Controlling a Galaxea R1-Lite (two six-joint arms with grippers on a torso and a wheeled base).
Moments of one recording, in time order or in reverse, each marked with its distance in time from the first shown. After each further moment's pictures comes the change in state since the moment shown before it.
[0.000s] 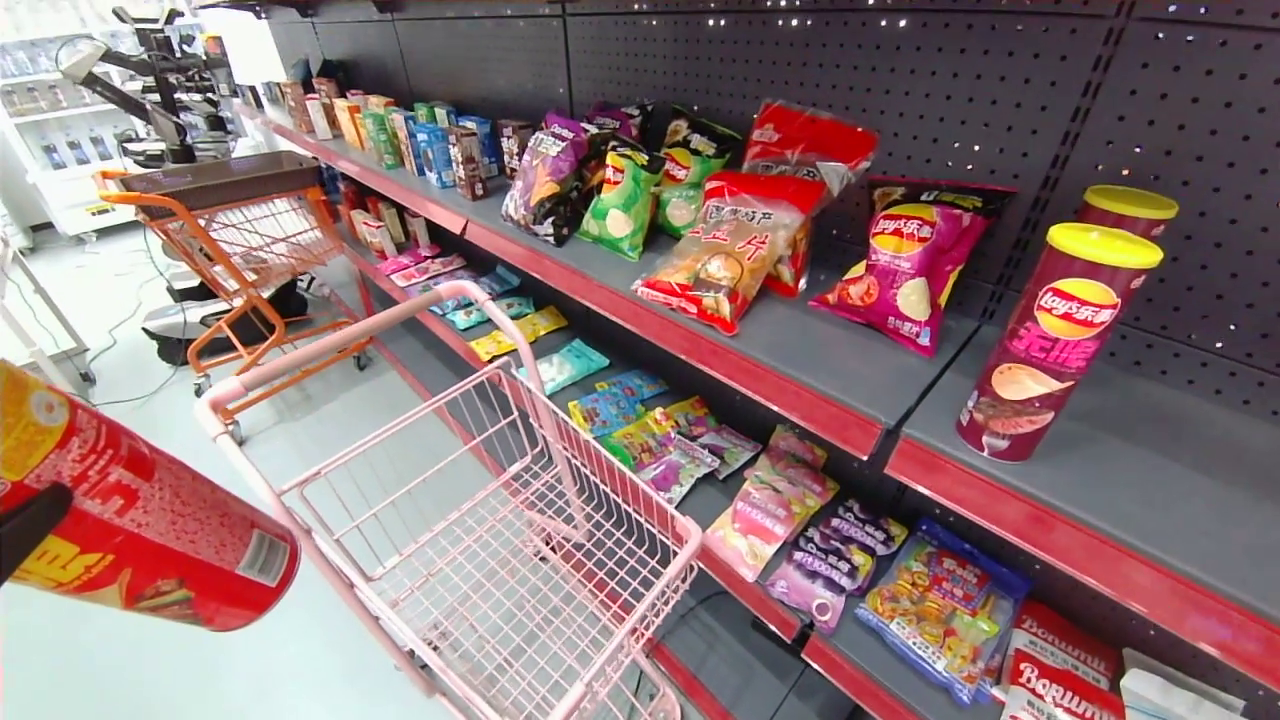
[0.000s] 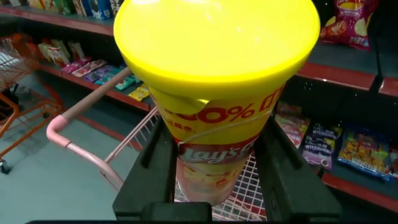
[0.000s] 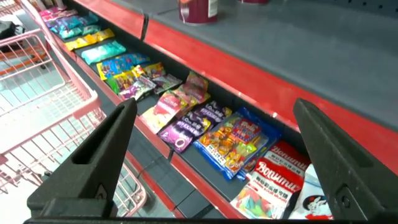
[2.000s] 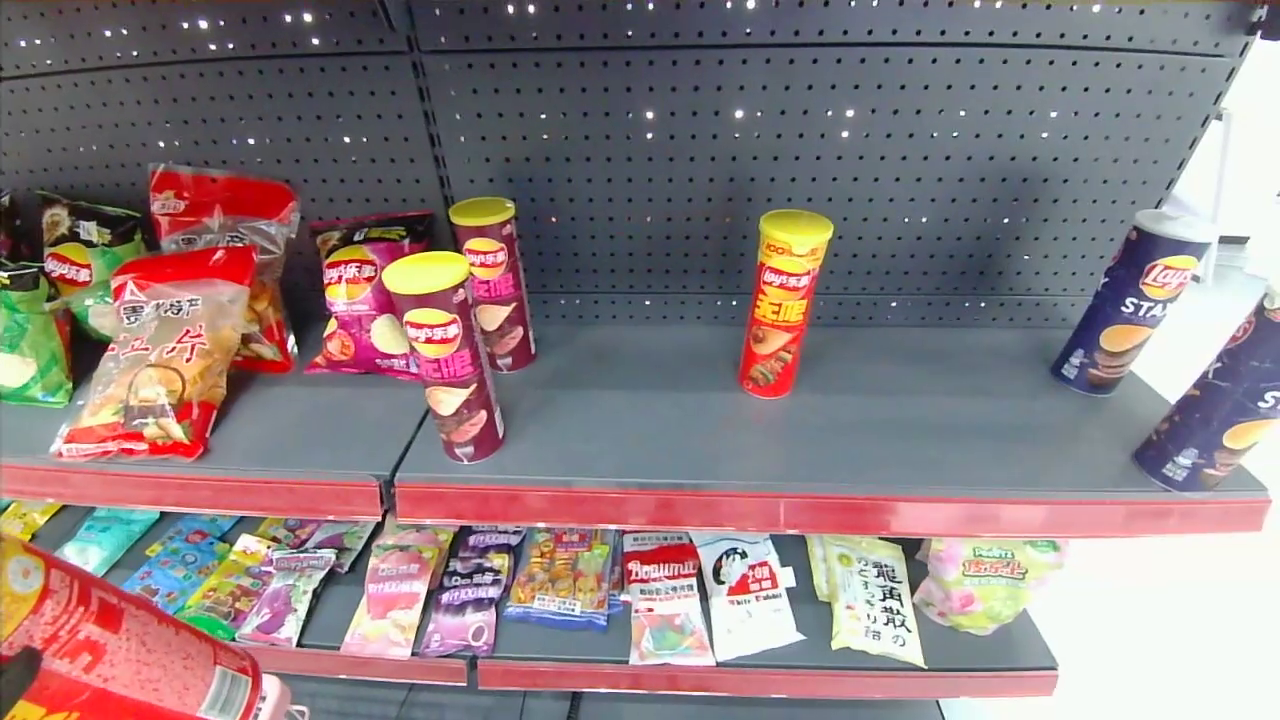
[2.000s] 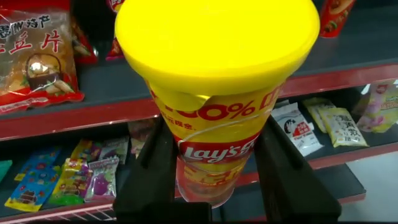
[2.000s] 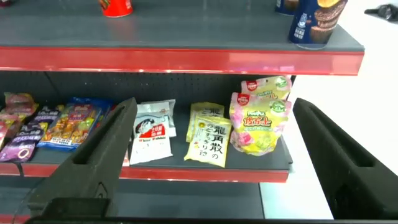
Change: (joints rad) left arm -0.004 -0.231 0.065 0.258 0.048 0.000; right arm 0.000 0.000 -0.001 0.000 0.002 -0.002
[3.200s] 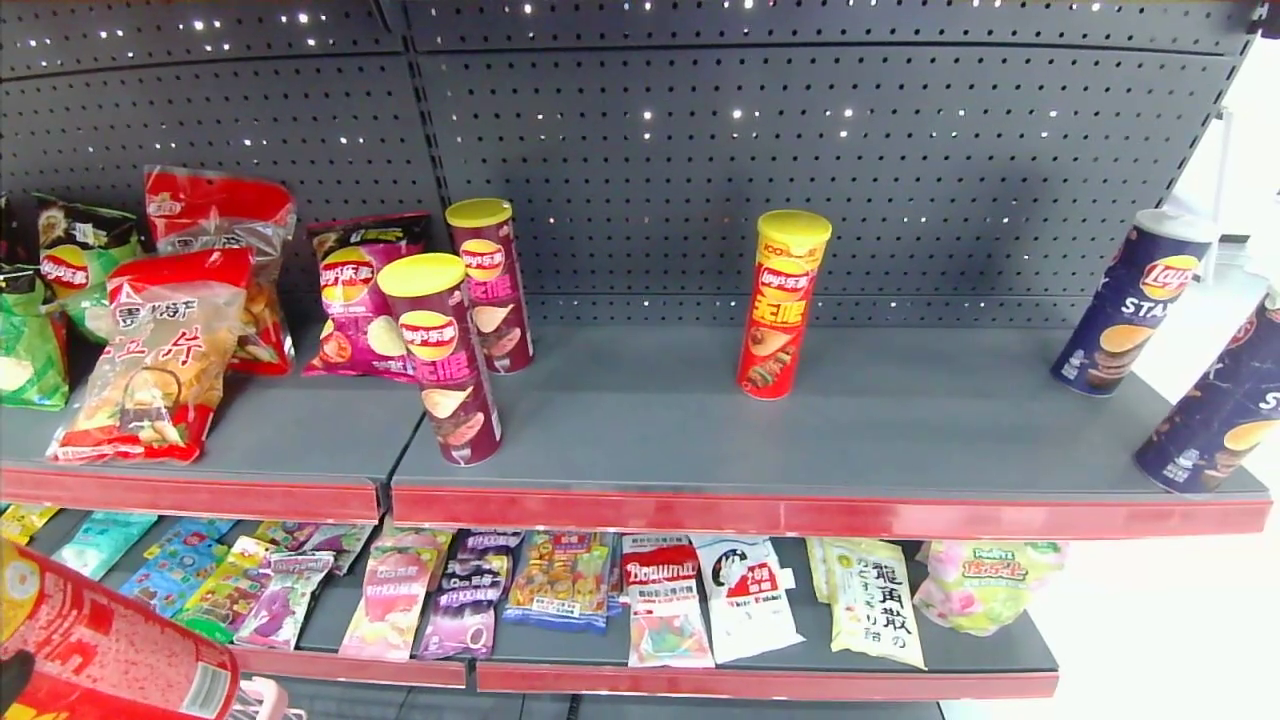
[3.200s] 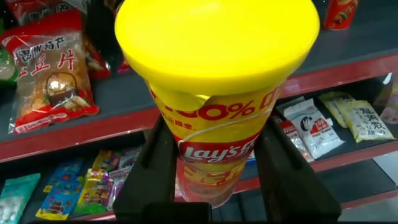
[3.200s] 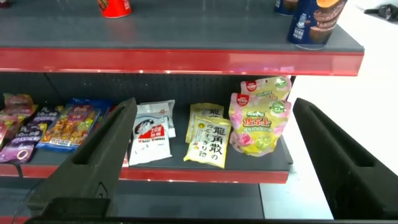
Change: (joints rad) left arm 0.008 -0.011 -0.004 0.003 0.007 0.100; right arm 0.000 0.000 0.000 0.000 0.001 -0.001
